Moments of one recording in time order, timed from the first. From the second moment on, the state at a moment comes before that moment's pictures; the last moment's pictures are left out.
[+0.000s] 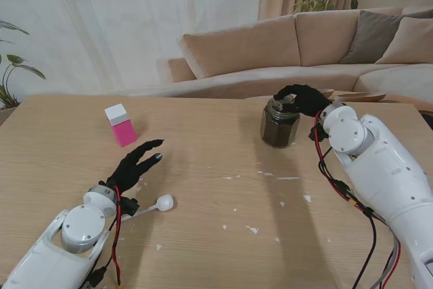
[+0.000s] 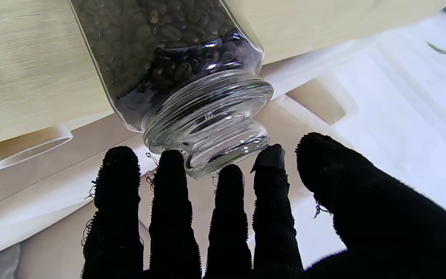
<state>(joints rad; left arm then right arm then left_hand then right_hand) 1.59 -1.15 -1.32 -1.49 0.10 -0.09 -0.01 -0.99 -1.08 1.12 -1.06 -0.50 -0.11 0.13 0.86 -0.04 0.00 -0.02 0.35 -0.04 0.21 0.28 0.24 0.04 0.15 0.26 0.06 0.07 0.04 0.35 -0.07 0.20 0.08 0.40 0.44 -0.46 0.94 0.01 0.49 -0.14 0.68 0.50 0.43 -0.11 0.51 0.29 0.54 0.10 0.47 0.35 0.33 0.23 1.14 0.63</state>
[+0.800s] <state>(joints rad) 1.58 -1.15 -1.31 -1.48 0.08 -0.11 0.00 -1.00 -1.10 0.97 -1.08 -0.45 -0.34 0.06 0.86 -0.04 0.00 -0.02 0.35 -0.04 0.21 0.28 0.24 0.04 0.15 0.26 0.06 0.07 0.04 0.35 -0.07 0.20 0.08 0.40 0.44 -0.45 0.91 0.01 0.50 -0.13 0.67 0.51 0.46 -0.11 0.51 0.30 0.53 0.10 0.45 0.36 0.33 0.23 1.14 0.63</state>
